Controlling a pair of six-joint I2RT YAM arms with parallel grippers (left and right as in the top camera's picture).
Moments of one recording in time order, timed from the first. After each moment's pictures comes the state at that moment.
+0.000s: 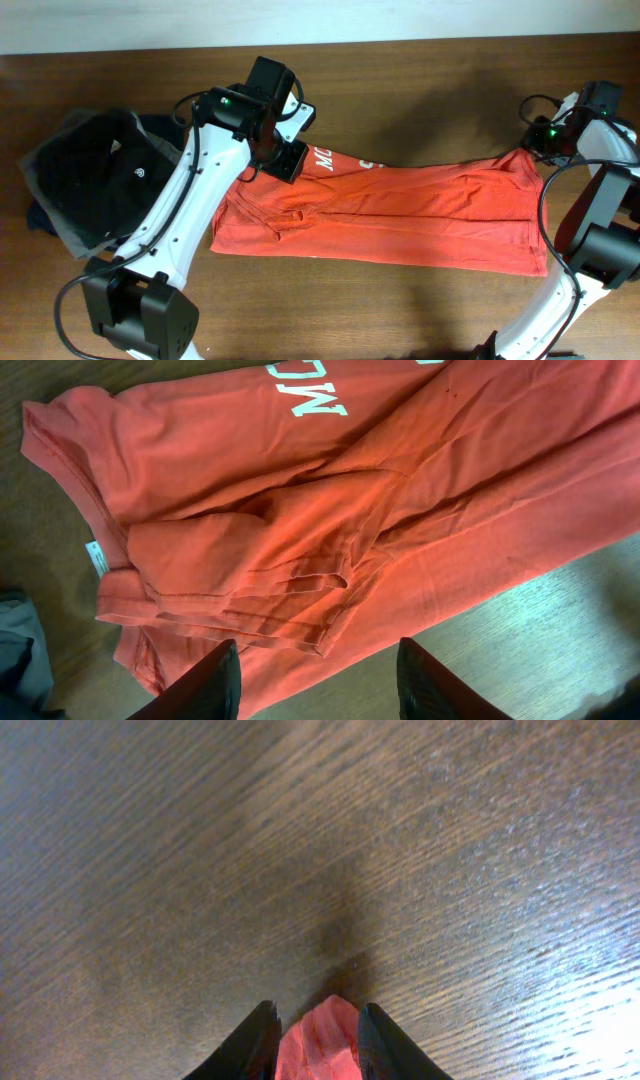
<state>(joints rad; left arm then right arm) -0.41 1.82 1.75 -1.23 0.12 0.09 -0.47 2.19 1.60 -0.61 -0.25 0.16</state>
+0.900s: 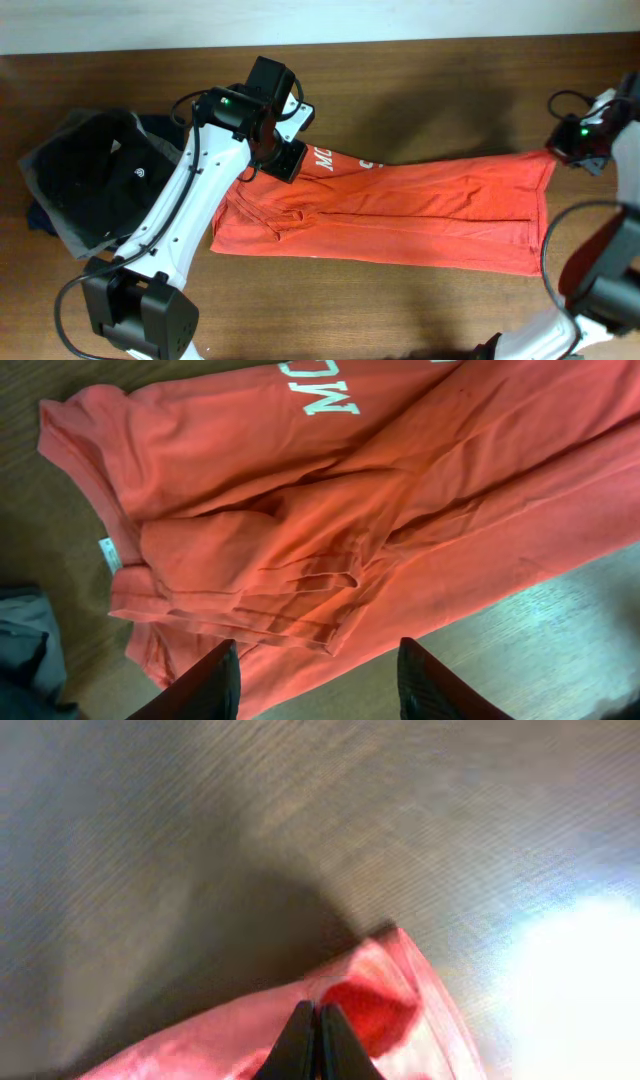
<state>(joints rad) -0.41 1.82 1.75 -1.23 0.10 0.09 -0.51 1.89 1.59 -0.94 -0.18 0.18</state>
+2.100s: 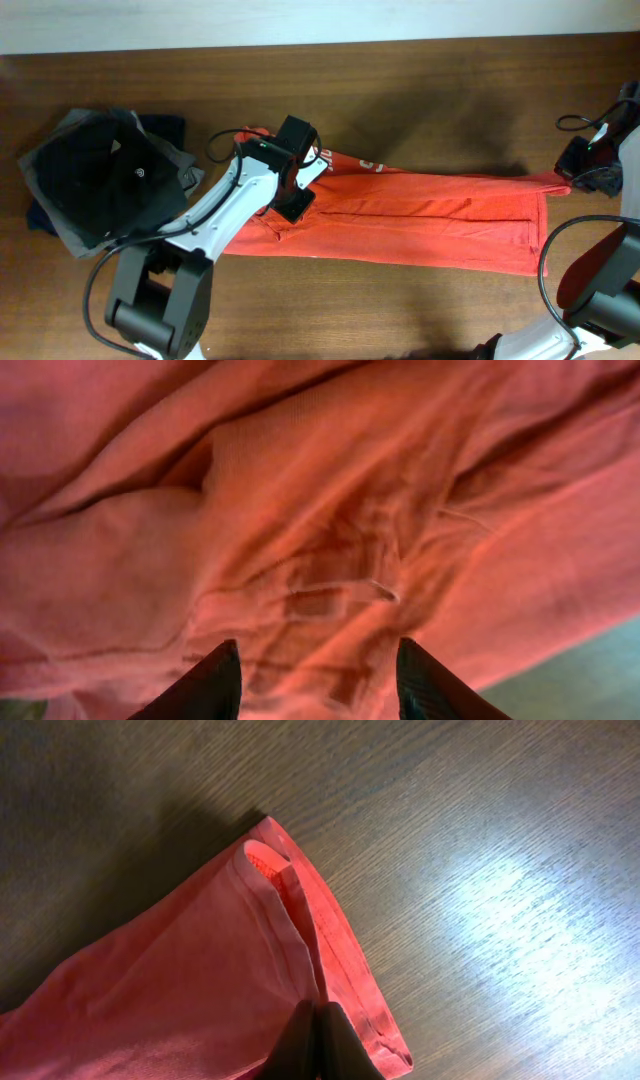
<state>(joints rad) -0.49 1.86 1.35 -0.91 -0.01 0.23 -0.51 1.85 1.60 -1.17 0.05 0.18</state>
